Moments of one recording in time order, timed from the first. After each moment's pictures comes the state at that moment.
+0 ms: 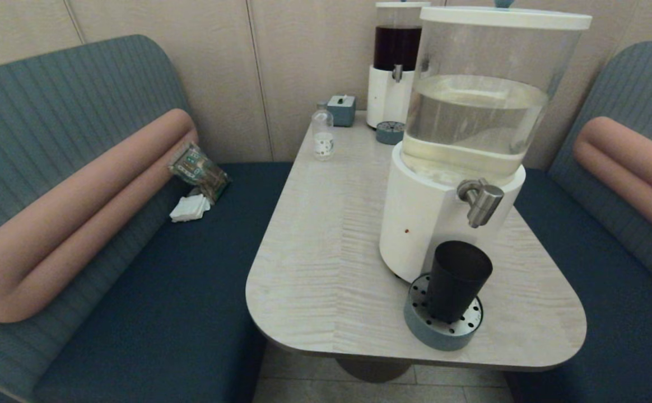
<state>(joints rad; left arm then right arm) -0.06 0.28 -0.56 -0.57 -0.86 -0.70 0.00 0.00 -0.01 0.02 0.01 -0.05</state>
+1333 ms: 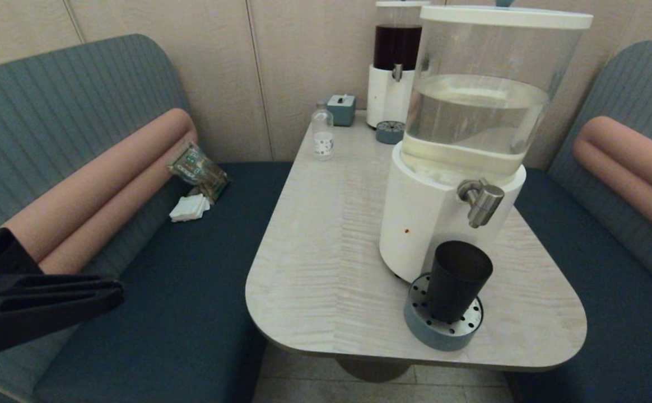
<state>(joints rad) 0.07 1.09 -0.42 -1.01 -1.35 -0.26 0.00 0.00 -0.01 0.02 0.01 -0.05</state>
